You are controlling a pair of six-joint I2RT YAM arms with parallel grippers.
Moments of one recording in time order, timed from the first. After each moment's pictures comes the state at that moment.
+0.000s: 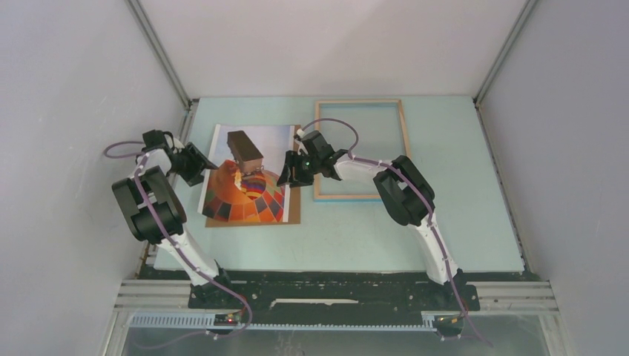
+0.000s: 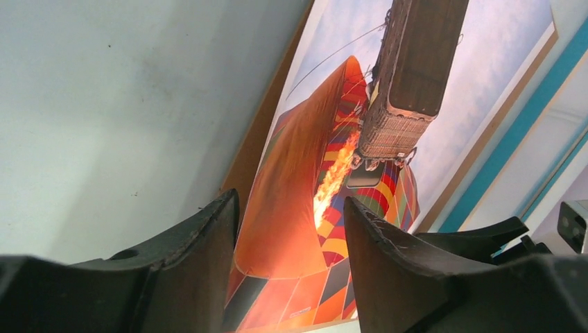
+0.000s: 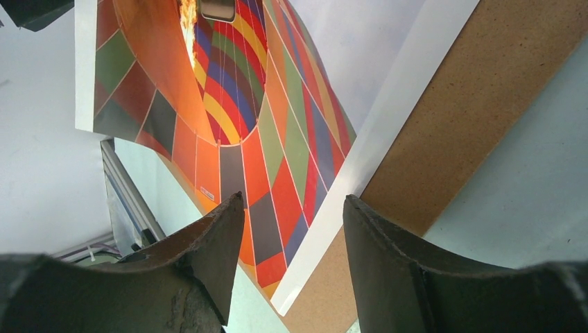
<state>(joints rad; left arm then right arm) 0.47 1.83 1.25 -0.55 0.48 -0.33 0.73 2.30 1.67 -0.08 -0.45 0.72</state>
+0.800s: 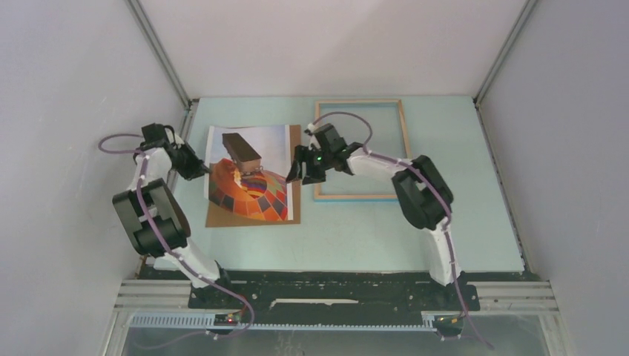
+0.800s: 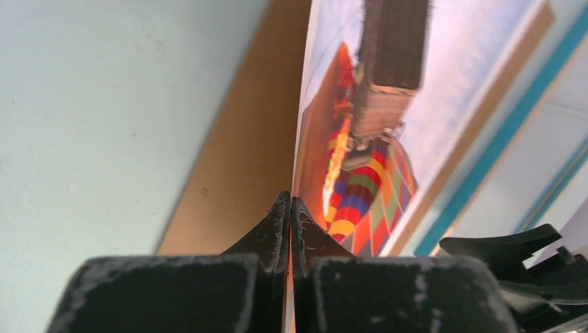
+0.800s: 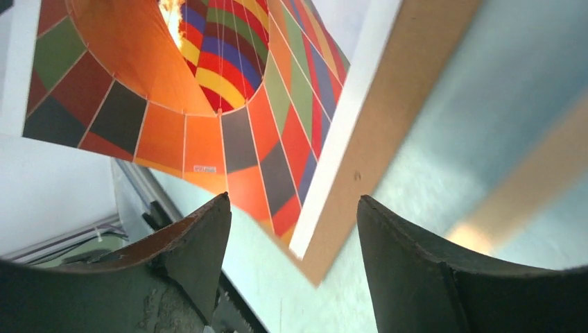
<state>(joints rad) 0.44 1.73 1.25 -0.65 0.39 -0.33 0.69 2.19 1.61 -0.19 -0.47 0.68</state>
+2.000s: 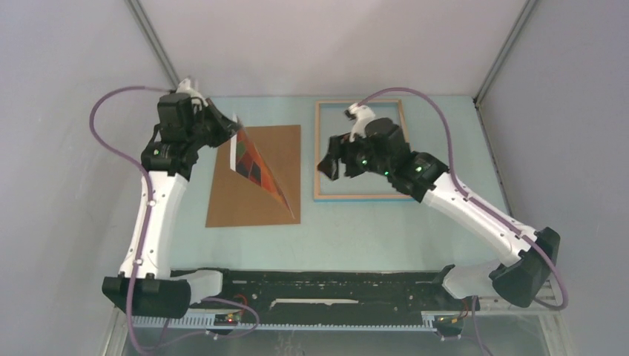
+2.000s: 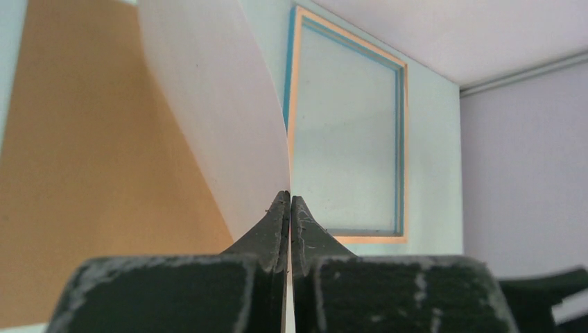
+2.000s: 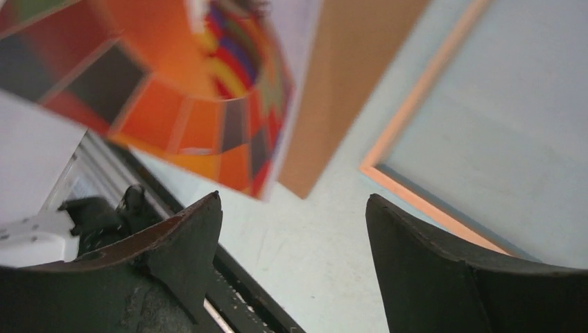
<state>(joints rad) -0.02 1.18 1.38 -0.67 0.21 -0.60 0.82 1.34 1.35 -0.45 -0.05 0.38</state>
